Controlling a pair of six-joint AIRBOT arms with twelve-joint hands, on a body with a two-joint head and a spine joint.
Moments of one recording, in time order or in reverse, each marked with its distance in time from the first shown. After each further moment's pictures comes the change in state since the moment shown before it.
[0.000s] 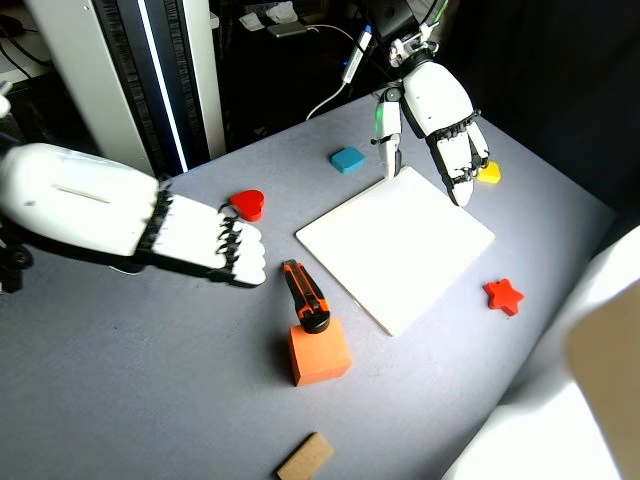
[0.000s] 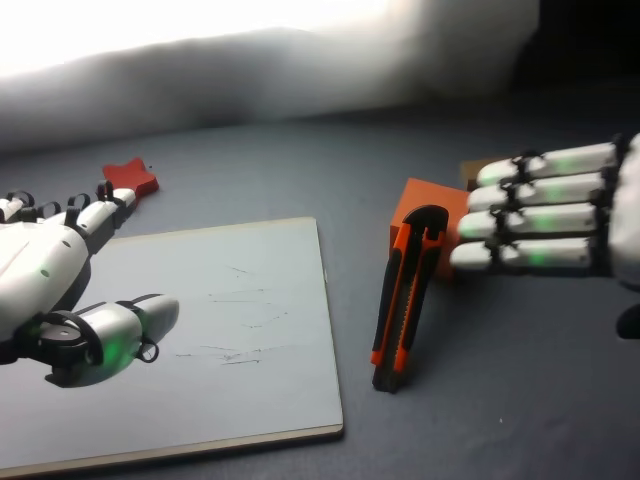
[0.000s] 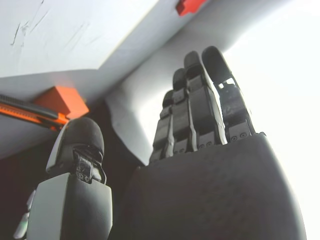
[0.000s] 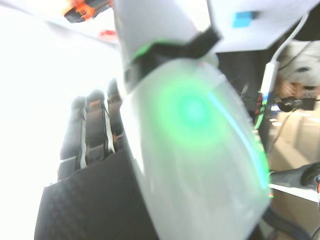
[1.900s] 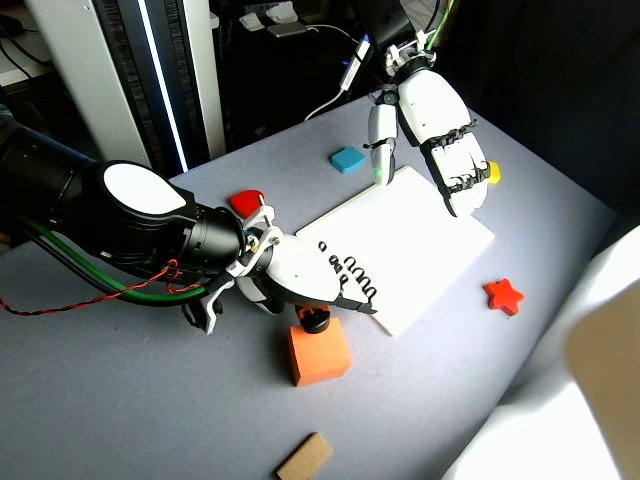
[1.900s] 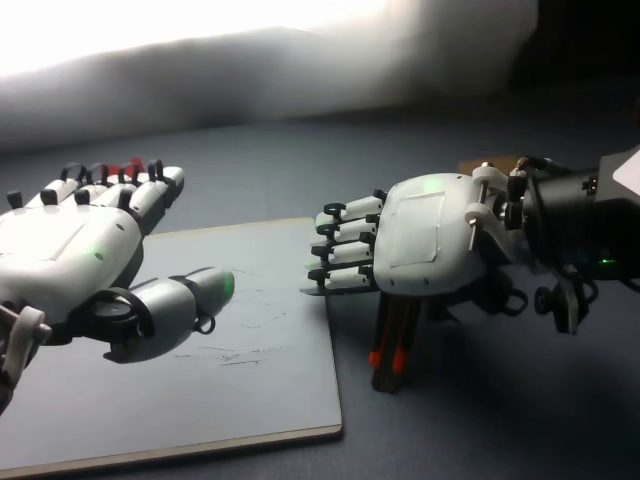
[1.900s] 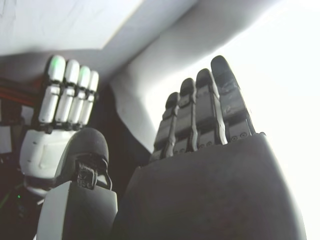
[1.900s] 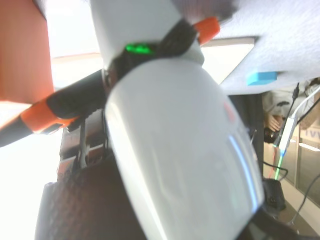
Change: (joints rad) left arm -0.060 -0.079 0.037 0.032 0.002 0.025; right arm -0.037 -0.625 0.407 -0.294 -0.208 0.196
